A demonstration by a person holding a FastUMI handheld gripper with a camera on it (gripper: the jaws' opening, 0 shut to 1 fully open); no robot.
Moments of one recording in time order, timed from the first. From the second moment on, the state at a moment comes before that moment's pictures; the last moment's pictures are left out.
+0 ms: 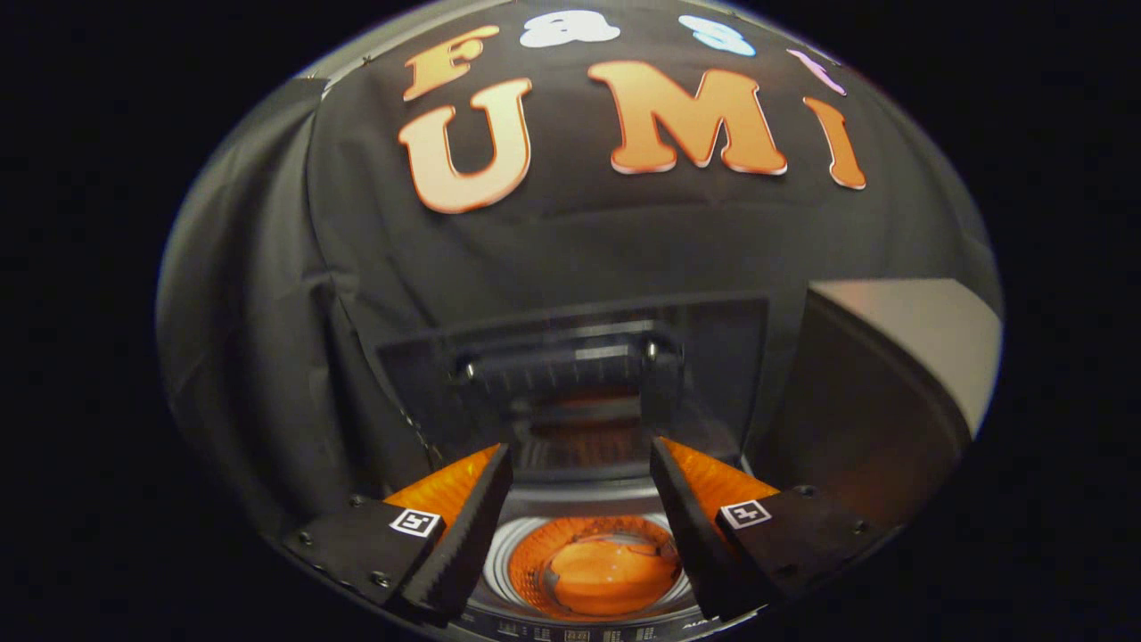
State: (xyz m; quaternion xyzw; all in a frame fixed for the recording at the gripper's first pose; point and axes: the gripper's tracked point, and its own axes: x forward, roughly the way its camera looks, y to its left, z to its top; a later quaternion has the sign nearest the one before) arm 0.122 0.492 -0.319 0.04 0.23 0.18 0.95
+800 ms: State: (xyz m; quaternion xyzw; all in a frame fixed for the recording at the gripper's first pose) arm 0.216 0.502 -0.234 0.00 0.15 0.20 0.97
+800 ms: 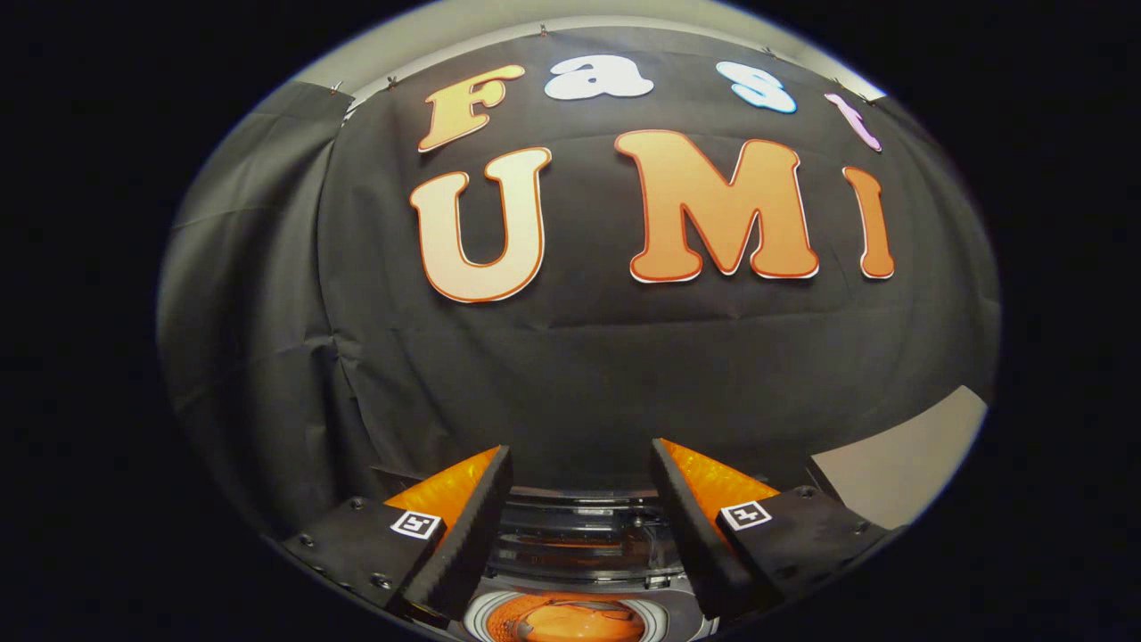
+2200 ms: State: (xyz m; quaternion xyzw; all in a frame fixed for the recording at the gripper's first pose) arm 0.298 0.516 -0.304 -0.01 0.15 0.18 0.97
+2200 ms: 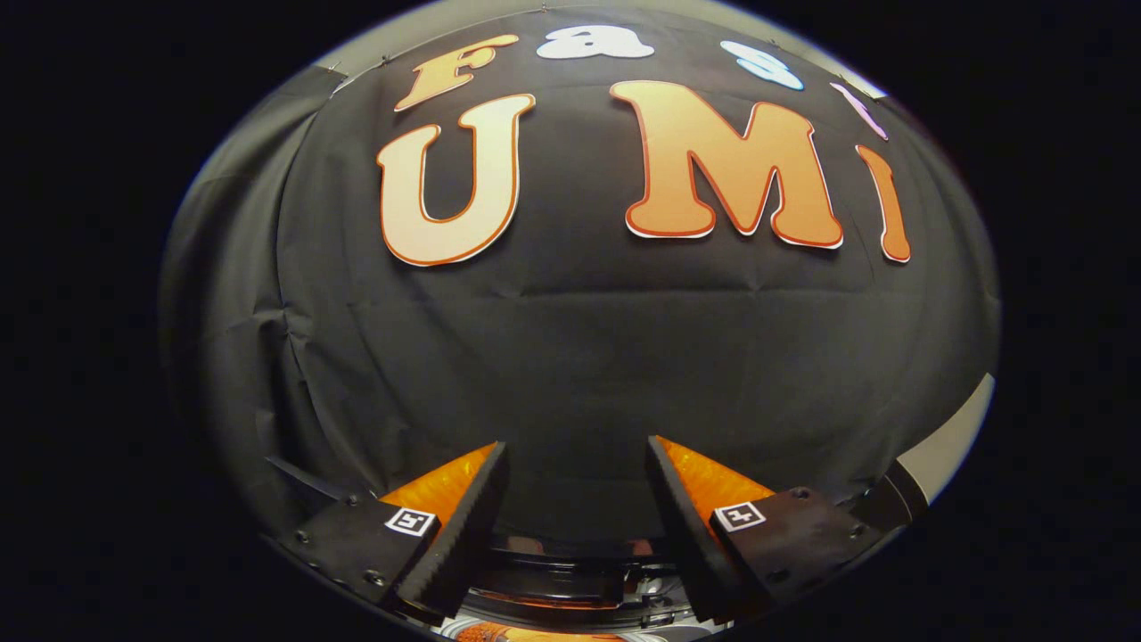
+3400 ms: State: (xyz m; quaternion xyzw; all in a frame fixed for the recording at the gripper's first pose) arm 0.244 0.500 -0.297 -0.01 0.14 0.19 0.97
